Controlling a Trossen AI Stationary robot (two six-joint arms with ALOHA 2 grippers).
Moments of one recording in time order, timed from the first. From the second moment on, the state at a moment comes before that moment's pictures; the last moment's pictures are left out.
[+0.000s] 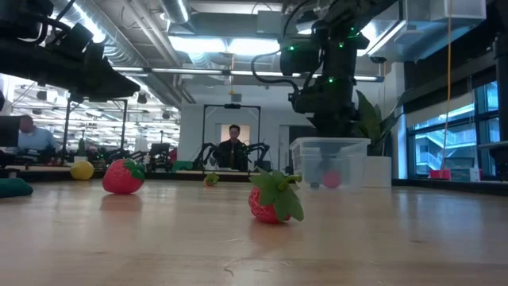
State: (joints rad) left arm 0.13 0.04 0.05 -0.07 -0.61 -0.10; right arm -0.24 1.80 1.28 -0.90 0.13 0.41
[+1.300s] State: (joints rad) left arm 0.13 0.04 0.05 -0.05 -0.55 -0.06; right arm 0.01 1.75 1.74 -0.99 0.16 0.12
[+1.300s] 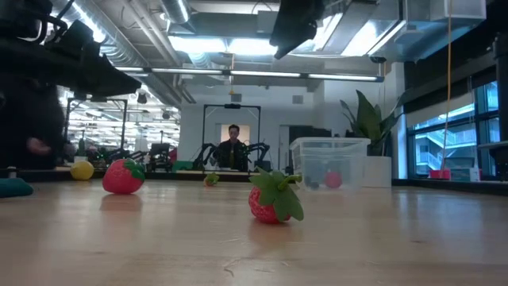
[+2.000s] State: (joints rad) left arm 0.13 0.04 0.05 0.00 -0.06 -0.15; right arm 0.09 1.75 1.61 -1.04 0.34 0.18
